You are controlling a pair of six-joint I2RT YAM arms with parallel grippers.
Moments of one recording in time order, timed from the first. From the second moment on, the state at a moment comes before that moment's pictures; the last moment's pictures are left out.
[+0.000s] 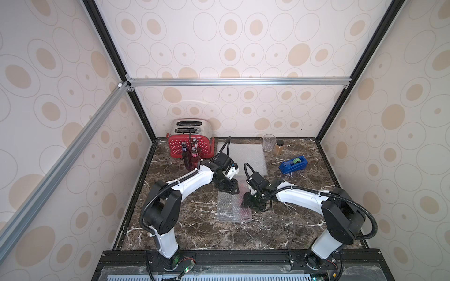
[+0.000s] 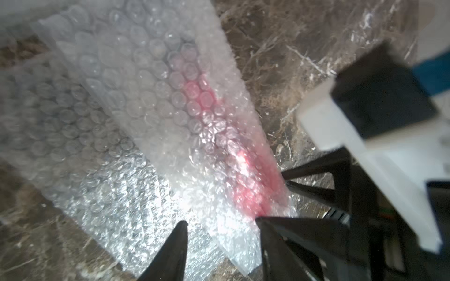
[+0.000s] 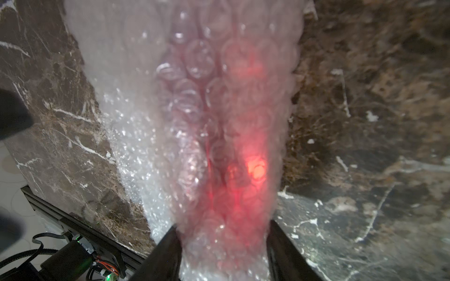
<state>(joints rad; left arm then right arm) -0.58 1.73 1.29 -0.76 0.45 -0.19 0.75 1.65 1.01 -0.57 -0.25 0.85</state>
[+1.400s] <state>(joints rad) -0.58 1.93 1.24 -0.65 0.57 -0.29 0.74 1.64 1.06 -0.63 -0.29 0.77</state>
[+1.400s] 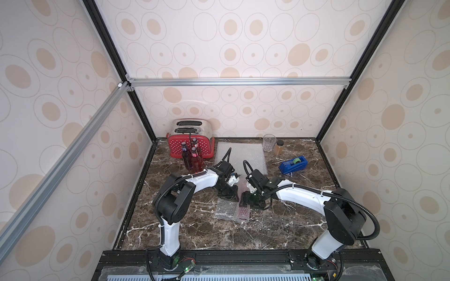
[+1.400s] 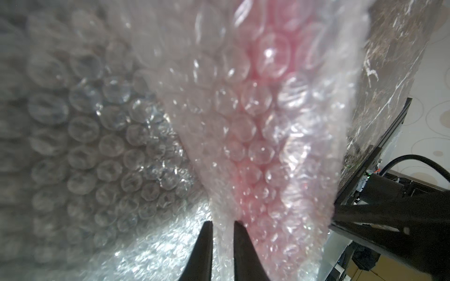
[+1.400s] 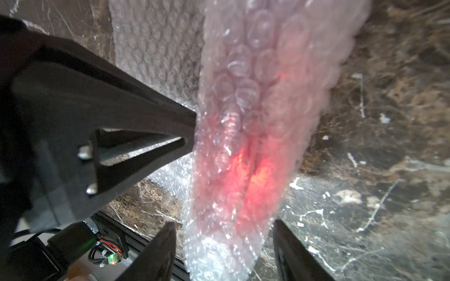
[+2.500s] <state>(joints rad) -0.50 1.79 1.12 -0.66 0.47 -0.32 0.78 1.78 1.22 -0.71 -0.29 0.74</state>
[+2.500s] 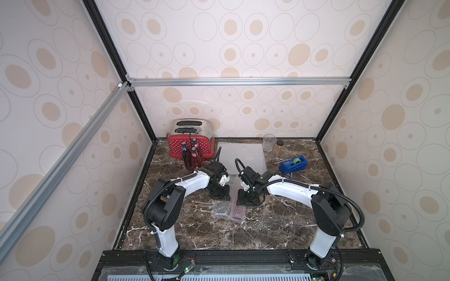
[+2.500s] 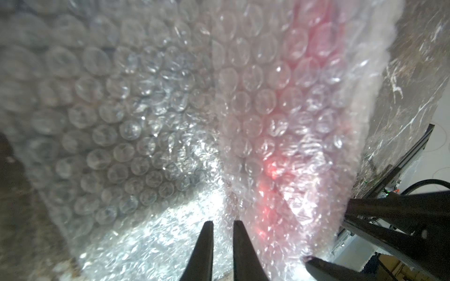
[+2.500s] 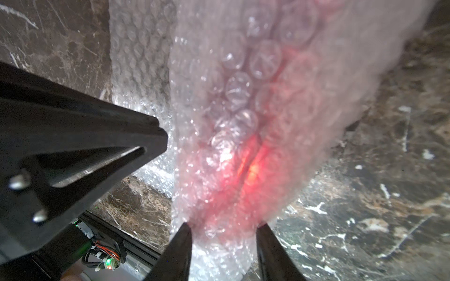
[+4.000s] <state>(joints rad) -0.59 1.97 1.27 -0.65 0.59 -0.32 0.78 1.65 1.04 -0.62 -0.24 0.83</state>
